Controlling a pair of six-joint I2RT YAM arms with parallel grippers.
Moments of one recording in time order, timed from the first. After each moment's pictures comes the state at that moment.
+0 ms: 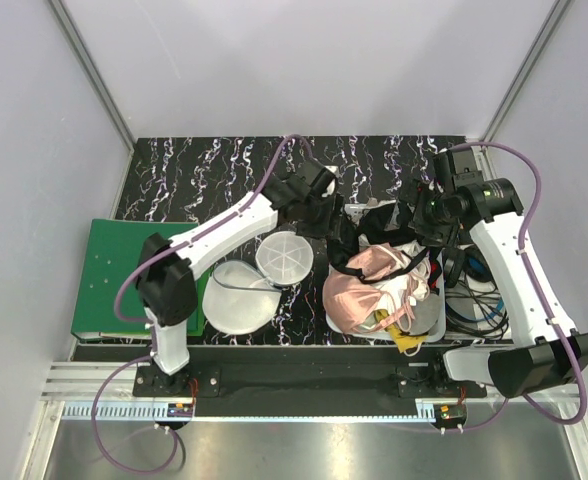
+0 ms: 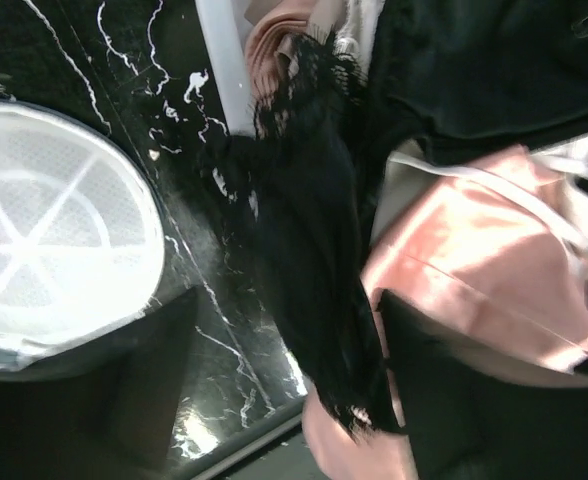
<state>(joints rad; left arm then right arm) -0.79 1.85 1.71 -0.79 0.10 -0.58 0.22 1.30 1.49 -1.20 -0.08 0.55</state>
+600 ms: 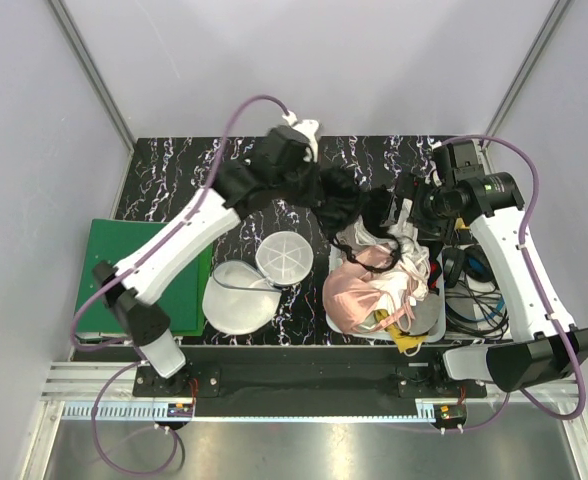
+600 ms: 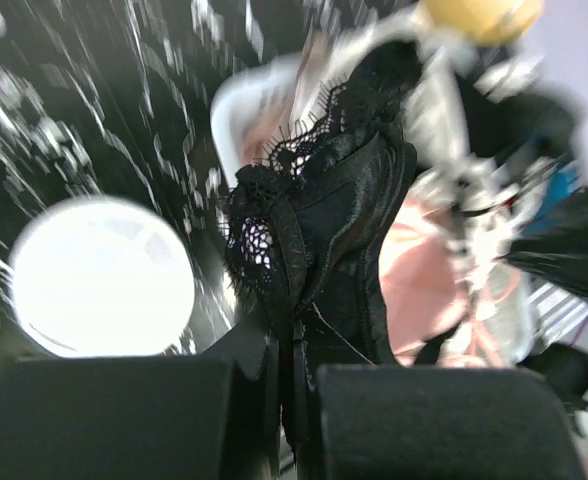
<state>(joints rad) -0.79 1.69 1.86 -0.84 -0.02 -0.49 0.22 1.33 1.53 -1.20 -0.15 0.49</state>
